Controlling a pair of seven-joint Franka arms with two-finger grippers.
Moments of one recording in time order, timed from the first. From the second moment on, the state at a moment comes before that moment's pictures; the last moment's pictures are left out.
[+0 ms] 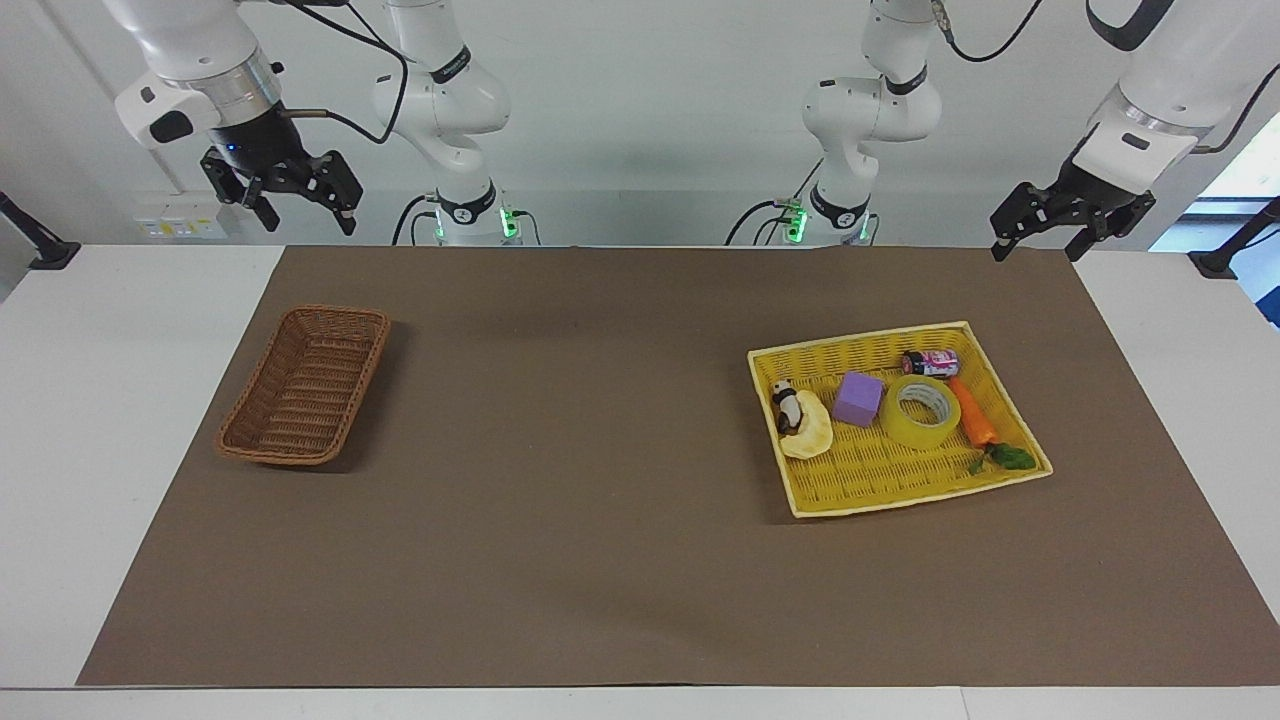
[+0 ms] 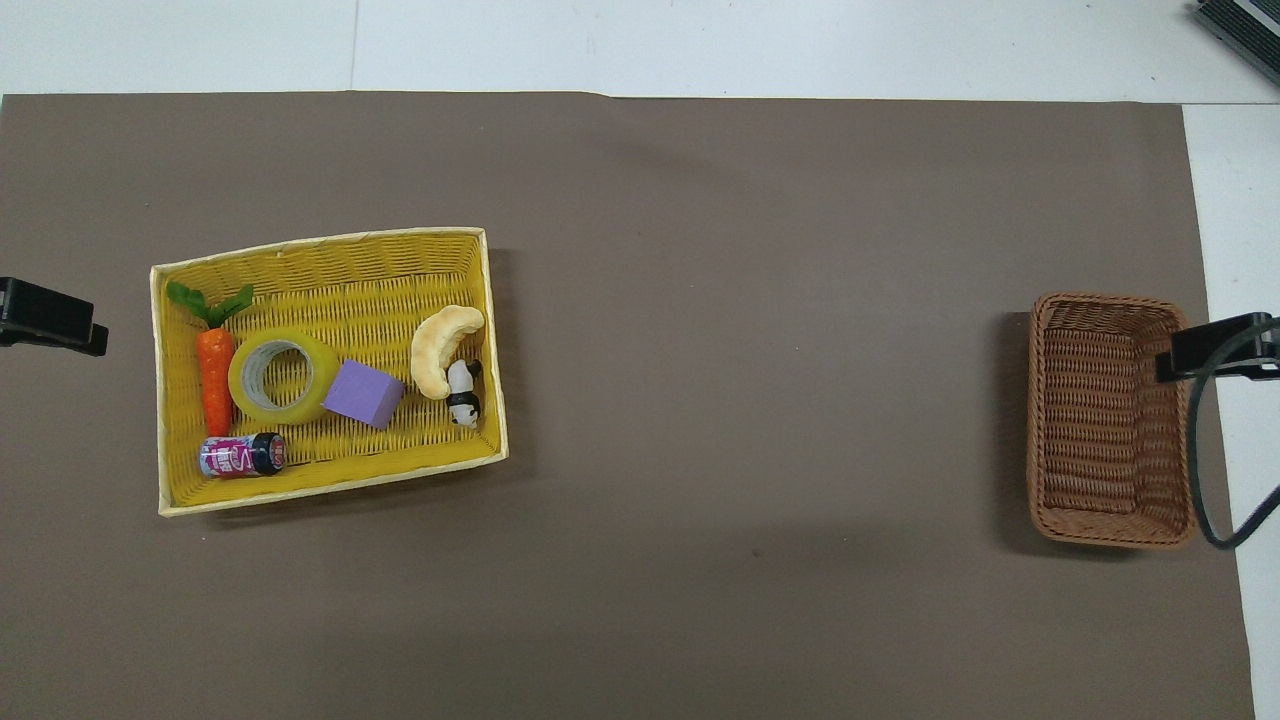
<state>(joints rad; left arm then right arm) -0.15 0.01 0.14 -1.47 -0.02 1.43 0.03 -0.02 -0.06 -0.04 -1.54 0.01 1.44 0.04</state>
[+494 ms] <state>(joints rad) -0.15 0.00 0.14 -1.47 -0.02 1.42 0.06 -0.02 -0.06 -0.04 -1.54 0.01 1.44 0.04</state>
